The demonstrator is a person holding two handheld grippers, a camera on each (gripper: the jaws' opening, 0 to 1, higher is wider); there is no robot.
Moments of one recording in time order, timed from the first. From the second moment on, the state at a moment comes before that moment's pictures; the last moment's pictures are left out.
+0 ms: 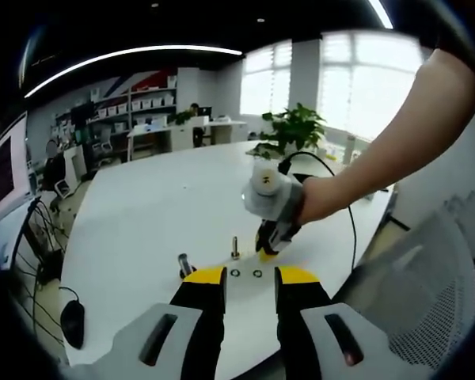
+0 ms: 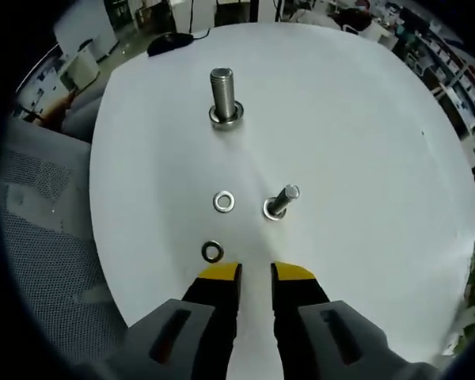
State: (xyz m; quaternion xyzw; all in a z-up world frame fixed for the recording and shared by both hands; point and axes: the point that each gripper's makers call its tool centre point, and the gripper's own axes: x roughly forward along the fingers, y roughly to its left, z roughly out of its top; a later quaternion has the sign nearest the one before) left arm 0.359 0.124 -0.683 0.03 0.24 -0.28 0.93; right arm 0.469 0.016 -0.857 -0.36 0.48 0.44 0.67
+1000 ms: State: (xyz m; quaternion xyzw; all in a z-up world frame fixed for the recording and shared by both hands) left arm 0.359 0.125 -0.682 0.04 0.23 -0.28 0.93; right arm 0.440 0.038 -0.867 -0.36 0.47 0.48 0.65
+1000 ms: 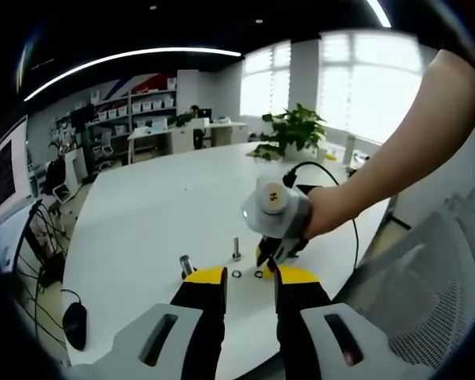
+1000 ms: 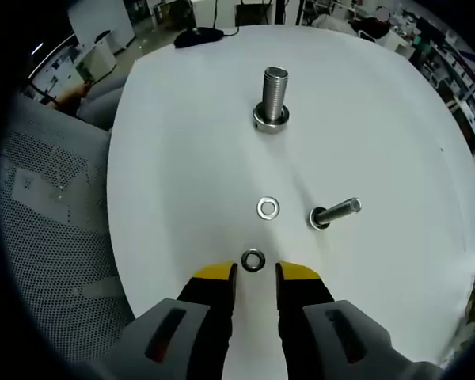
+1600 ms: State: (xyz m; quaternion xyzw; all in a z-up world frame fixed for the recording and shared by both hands) left arm 0.359 0.125 -0.682 0.04 0.23 -0.28 0.93; right arm 0.437 0.044 -0.869 -0.38 0.45 0.52 0.61
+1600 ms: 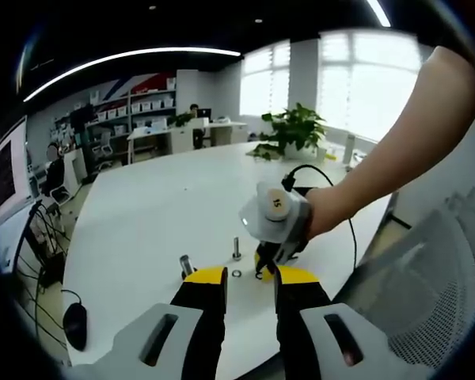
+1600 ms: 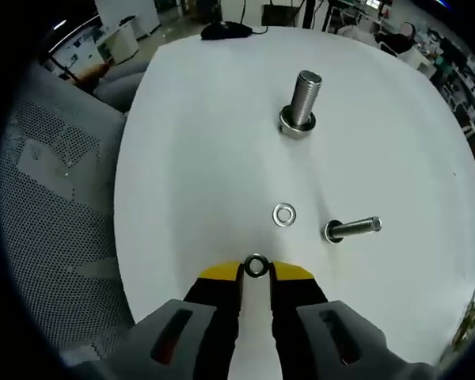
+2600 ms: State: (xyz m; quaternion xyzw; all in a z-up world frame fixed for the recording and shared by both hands) left arm 0.360 0.125 -0.684 0.04 0.24 -0.28 0.93; right arm 0.438 0.045 -0.869 -0.37 0.46 0.51 0.62
